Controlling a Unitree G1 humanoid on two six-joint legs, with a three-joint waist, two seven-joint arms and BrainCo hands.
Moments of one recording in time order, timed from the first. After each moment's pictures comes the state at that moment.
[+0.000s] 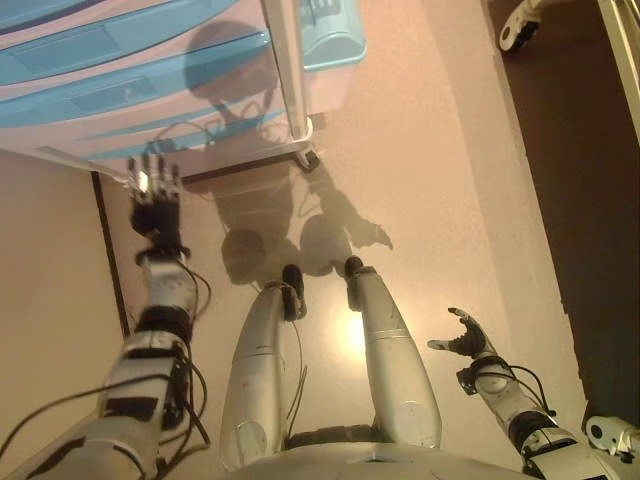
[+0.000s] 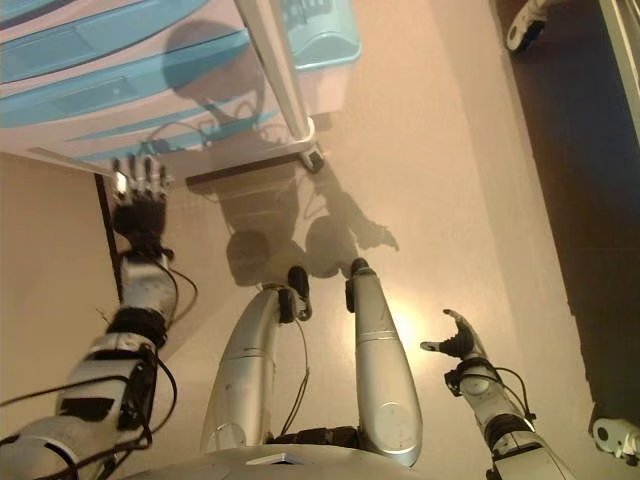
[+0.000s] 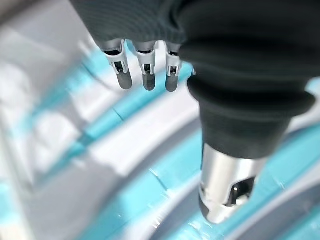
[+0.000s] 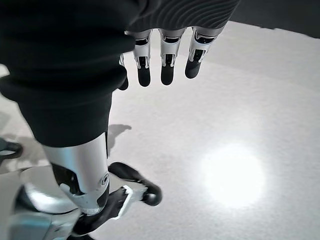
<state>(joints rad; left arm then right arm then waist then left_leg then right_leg) -0.67 0.45 0.12 0.85 -1.57 -0.37 -0.42 -0.15 -0.41 0.22 1.07 -0.17 -0.28 -0.24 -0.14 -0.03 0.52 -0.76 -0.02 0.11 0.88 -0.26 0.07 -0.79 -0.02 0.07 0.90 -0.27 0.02</state>
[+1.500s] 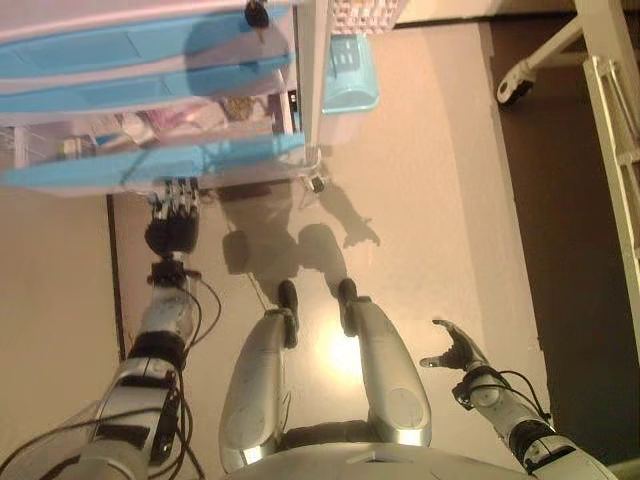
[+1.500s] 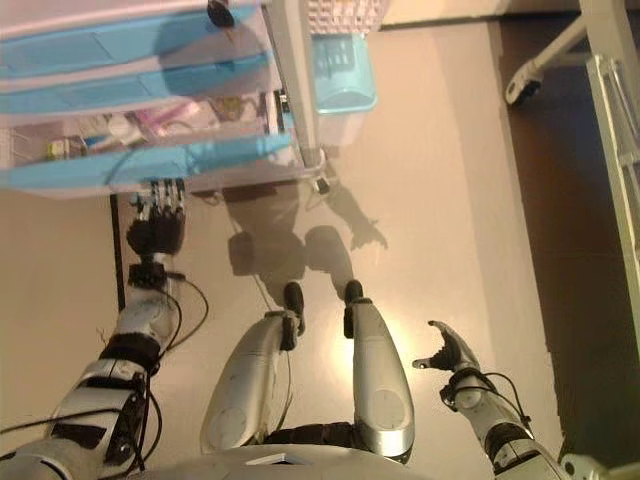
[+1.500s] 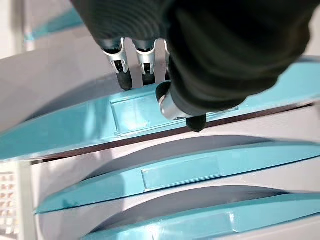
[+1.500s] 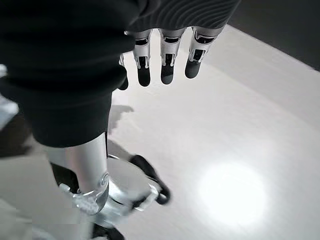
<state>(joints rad) -0.34 0.37 0.00 0.76 -1.88 -0.07 -0.75 -0.13 -0.40 0.33 1.02 -0.32 -0.30 -0.26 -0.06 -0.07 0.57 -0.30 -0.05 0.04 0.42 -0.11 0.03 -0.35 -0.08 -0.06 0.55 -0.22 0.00</state>
